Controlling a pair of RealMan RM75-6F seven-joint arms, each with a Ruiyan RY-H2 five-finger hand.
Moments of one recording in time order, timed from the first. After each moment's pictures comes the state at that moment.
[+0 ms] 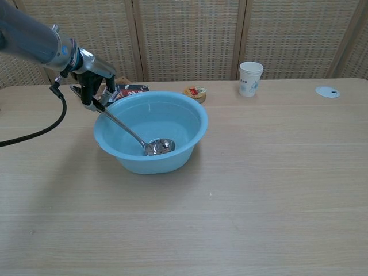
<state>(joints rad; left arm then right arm) -1.53 -1.44 0.30 -1.22 0.02 0.52 0.76 0.11 -1.11 0.14 -1.54 -1.32 1.38 0.02</state>
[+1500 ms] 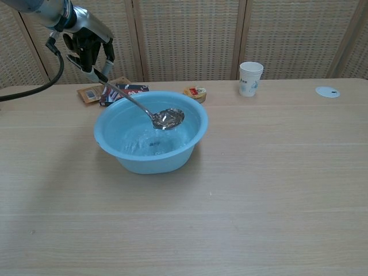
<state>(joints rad) -1.66 -1.26 0.32 -1.35 -0.10 0.45 0.66 0.12 -1.12 0.15 -1.53 -1.28 1.36 0.01</state>
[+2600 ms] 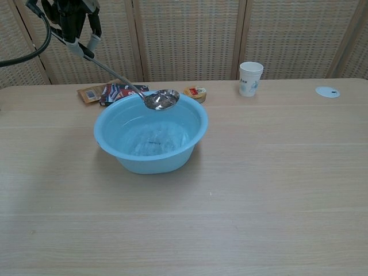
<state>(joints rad) -1.91 -1.12 0.56 -1.49 -0.16 0.34 0.49 0.12 -1.11 0.15 -1.53 -1.28 1.36 0.01</state>
